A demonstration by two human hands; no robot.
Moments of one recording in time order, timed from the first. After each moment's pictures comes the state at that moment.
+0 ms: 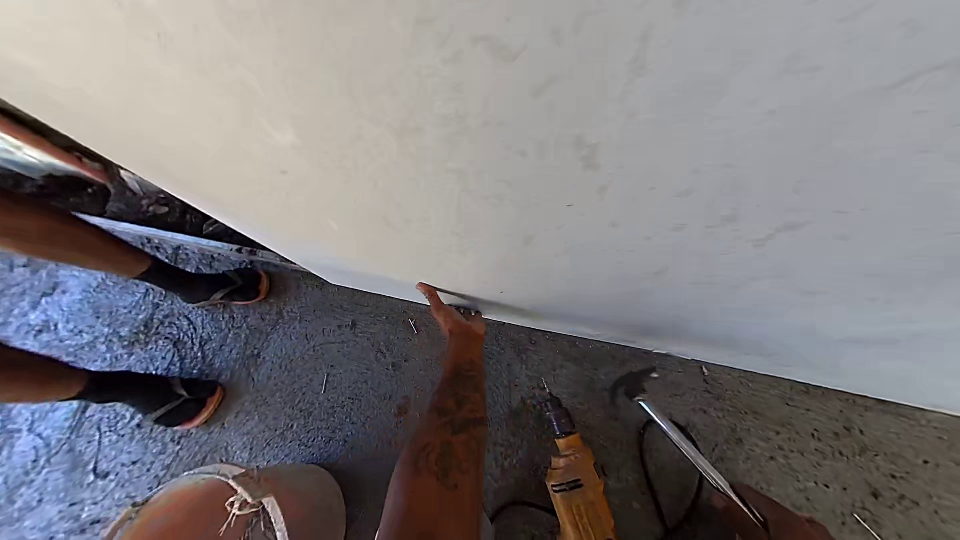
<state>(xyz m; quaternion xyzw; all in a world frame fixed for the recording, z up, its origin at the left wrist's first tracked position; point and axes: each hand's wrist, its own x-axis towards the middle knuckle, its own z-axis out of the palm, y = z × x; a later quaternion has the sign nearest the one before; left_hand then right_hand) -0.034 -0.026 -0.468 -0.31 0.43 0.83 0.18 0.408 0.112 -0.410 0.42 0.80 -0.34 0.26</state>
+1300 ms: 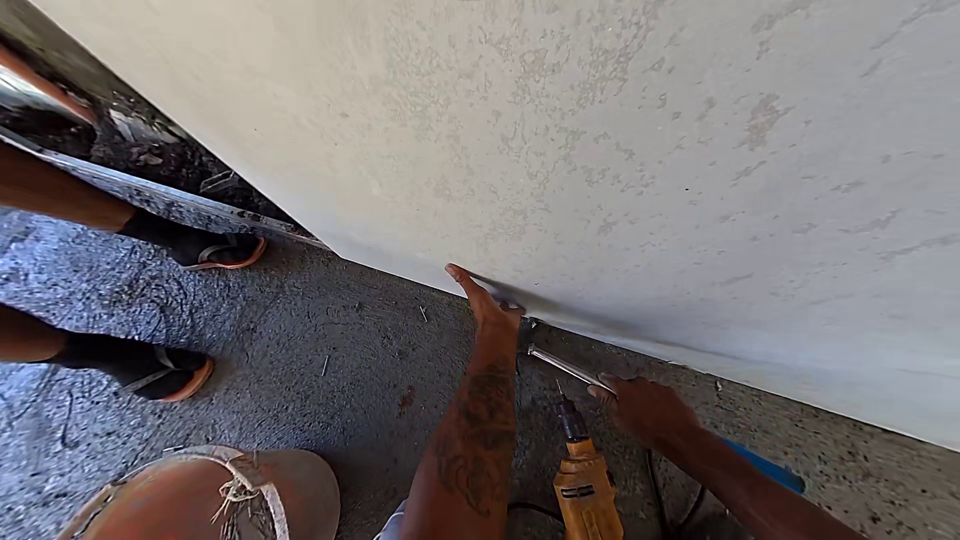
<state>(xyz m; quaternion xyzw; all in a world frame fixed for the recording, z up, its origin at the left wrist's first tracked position) -0.025 -0.018 -0.447 -0.33 0.42 0.81 0.26 0.200 0.093 -0.428 0.22 0.89 -0.14 0.38</state>
